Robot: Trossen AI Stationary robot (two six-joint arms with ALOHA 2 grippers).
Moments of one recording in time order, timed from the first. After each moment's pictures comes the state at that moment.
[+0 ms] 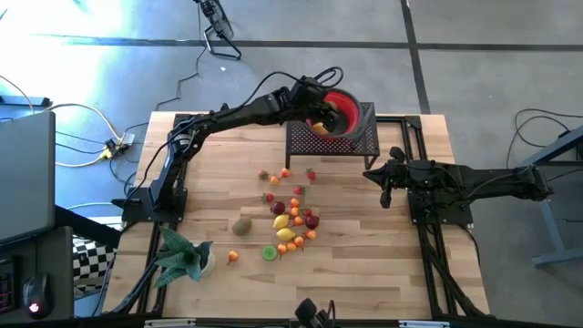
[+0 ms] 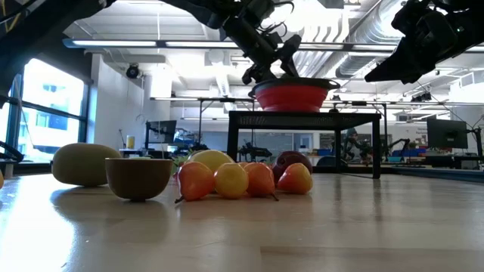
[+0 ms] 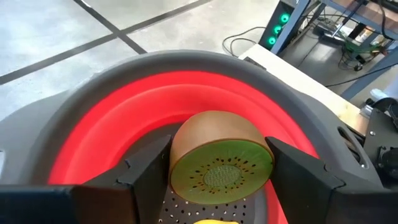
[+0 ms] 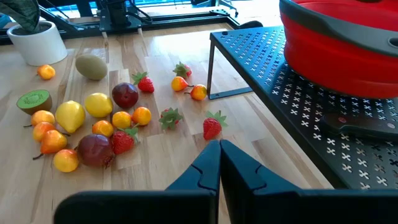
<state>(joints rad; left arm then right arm) 0.41 2.09 2.02 -0.39 -0.14 -0.32 -0.02 0.47 0.37 -0.30 0.28 0.13</state>
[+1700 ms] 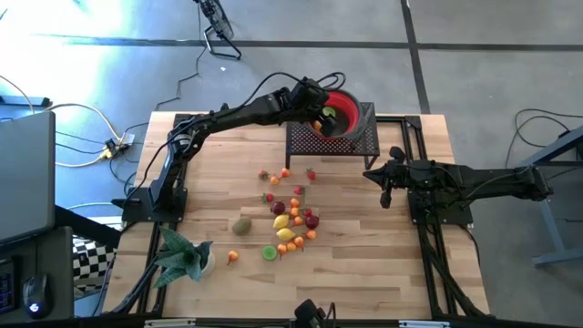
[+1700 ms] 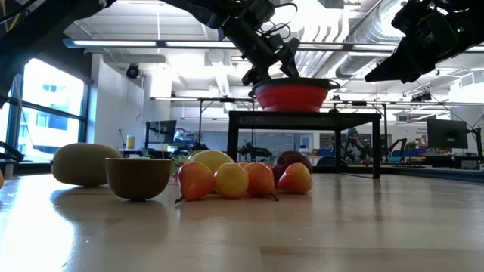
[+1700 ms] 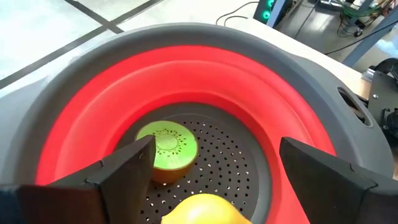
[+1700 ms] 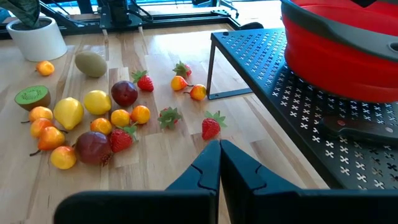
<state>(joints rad) 0.41 2.09 2.02 -0.45 -0.10 -0.22 -0.02 0.47 0.38 -0.30 0.28 0.10</state>
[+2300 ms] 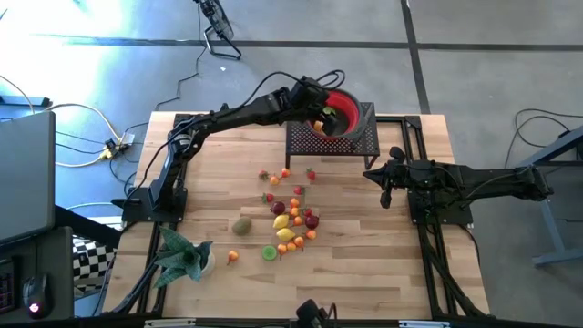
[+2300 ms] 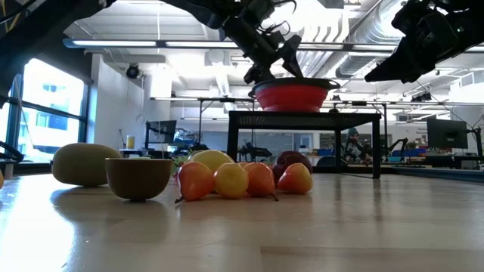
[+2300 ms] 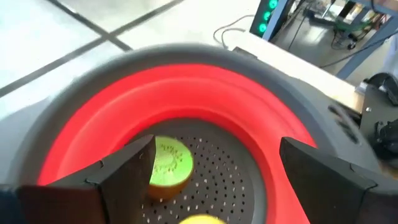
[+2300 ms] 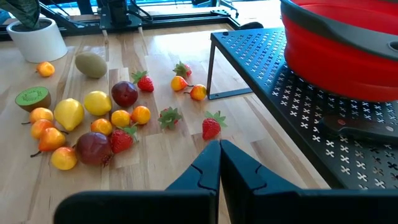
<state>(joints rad) 0.40 2.09 2.02 -0.40 -0.10 -0.22 -0.02 0.47 0.37 -0.30 0.28 0.11</state>
